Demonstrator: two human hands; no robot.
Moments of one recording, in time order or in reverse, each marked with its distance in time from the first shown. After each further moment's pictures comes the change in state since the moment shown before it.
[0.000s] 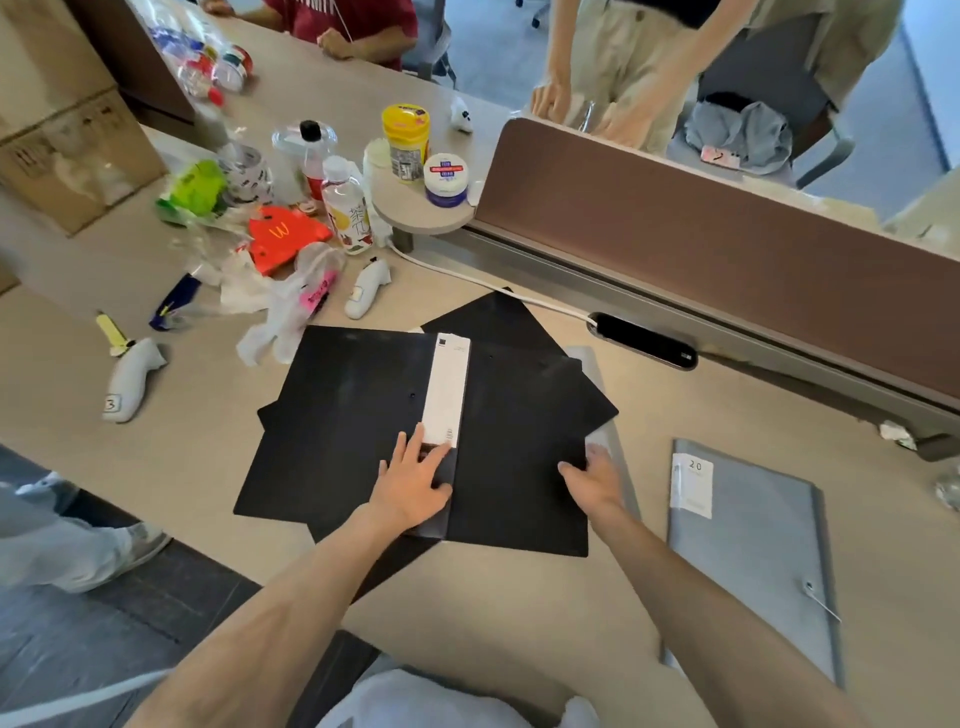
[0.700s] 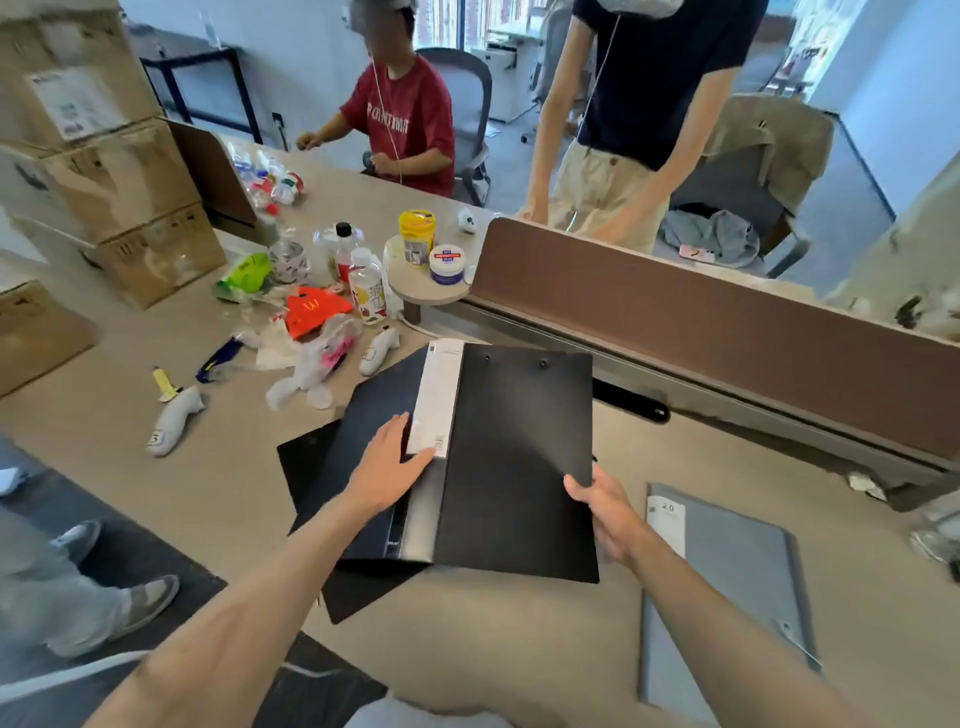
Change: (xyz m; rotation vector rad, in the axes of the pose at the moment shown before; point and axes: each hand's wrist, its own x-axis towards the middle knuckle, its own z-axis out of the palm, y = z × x) left_hand -0.053 0.029 -0.077 -0.483 0.389 0.004; right_hand -0.058 -0.020 -0.078 0.551 -0.436 -0.238
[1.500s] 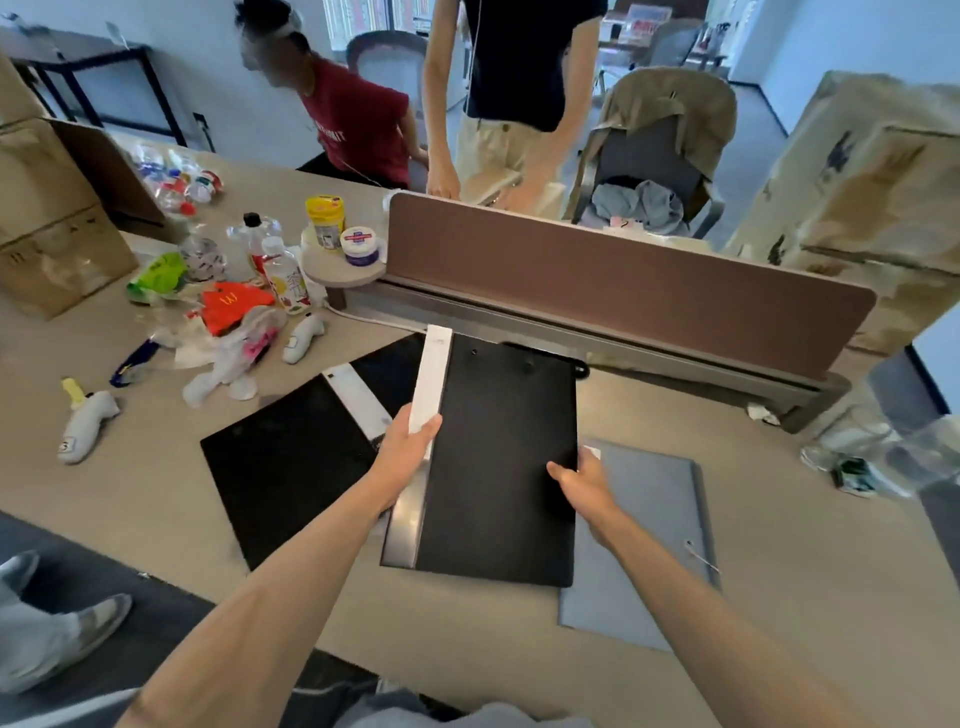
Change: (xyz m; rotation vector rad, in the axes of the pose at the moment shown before) left_hand -0.037 0.095 0.104 -0.475 -0.096 -0.046; right_hand -0.044 0.027 -0.087 -0.322 0.320 -0.040
